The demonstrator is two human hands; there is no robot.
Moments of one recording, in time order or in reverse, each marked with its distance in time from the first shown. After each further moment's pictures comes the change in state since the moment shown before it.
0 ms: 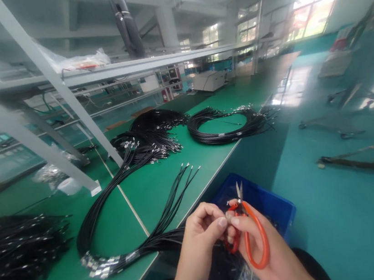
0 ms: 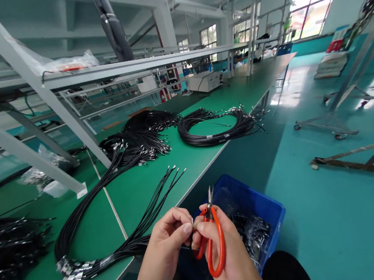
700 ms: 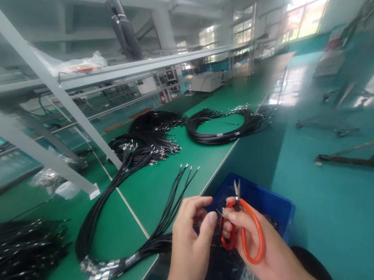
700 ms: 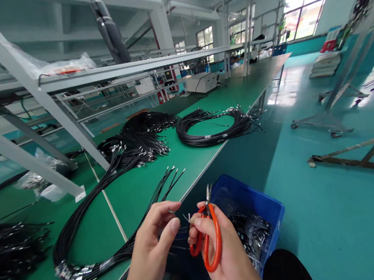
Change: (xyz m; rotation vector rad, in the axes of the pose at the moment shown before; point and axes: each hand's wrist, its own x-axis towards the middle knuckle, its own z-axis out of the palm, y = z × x) left_hand -0.006 0.020 -0.015 0.739 0.129 0.302; right_hand 0.000 -0.004 0.013 0.083 0.094 0.016
